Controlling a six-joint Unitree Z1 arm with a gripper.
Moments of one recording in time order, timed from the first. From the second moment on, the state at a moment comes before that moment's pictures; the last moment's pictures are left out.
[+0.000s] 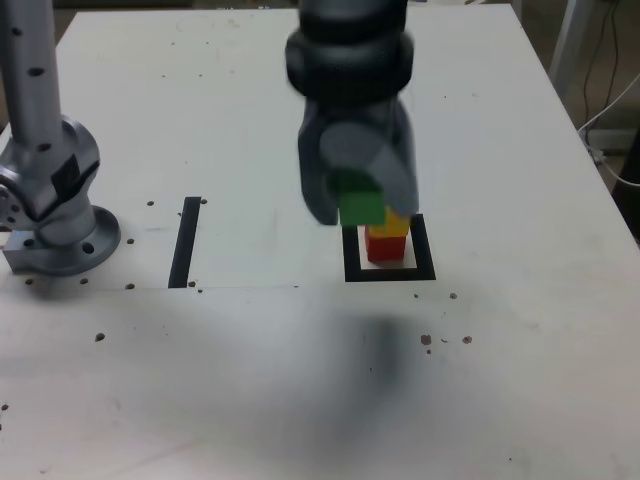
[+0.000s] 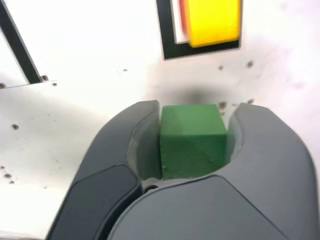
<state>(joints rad) -0.33 1.86 -1.69 1.40 0.08 -0.28</state>
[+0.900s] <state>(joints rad) -0.13 1.95 -1.65 1.30 0.06 -0.20</state>
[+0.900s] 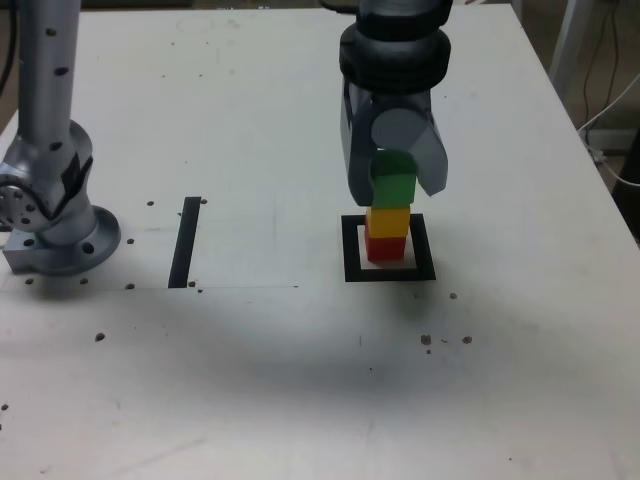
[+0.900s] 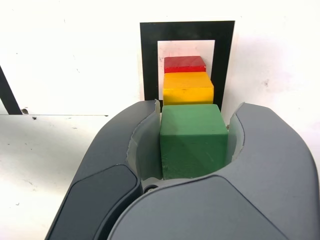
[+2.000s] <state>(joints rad) -0.11 1.96 -1.63 1.33 0.03 -0.19</state>
